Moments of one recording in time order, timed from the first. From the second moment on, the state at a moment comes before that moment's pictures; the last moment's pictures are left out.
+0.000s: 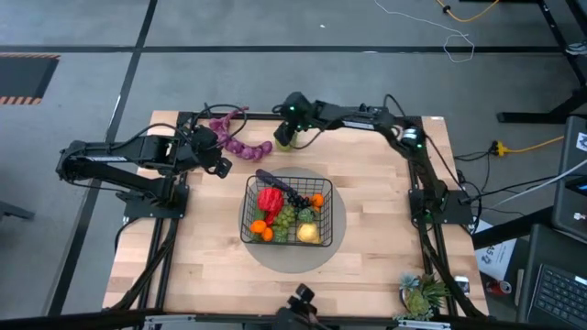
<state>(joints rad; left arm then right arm) 0.02 0.93 1.02 -1.00 -0.74 -0.65 -0.48 2.23 1.78 -0.36 0.05 0.12</state>
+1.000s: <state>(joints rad) 0.02 0.93 1.02 -1.01 -0.74 -0.65 -0.47 2.25 1.95 -1.57 0.36 0.16</state>
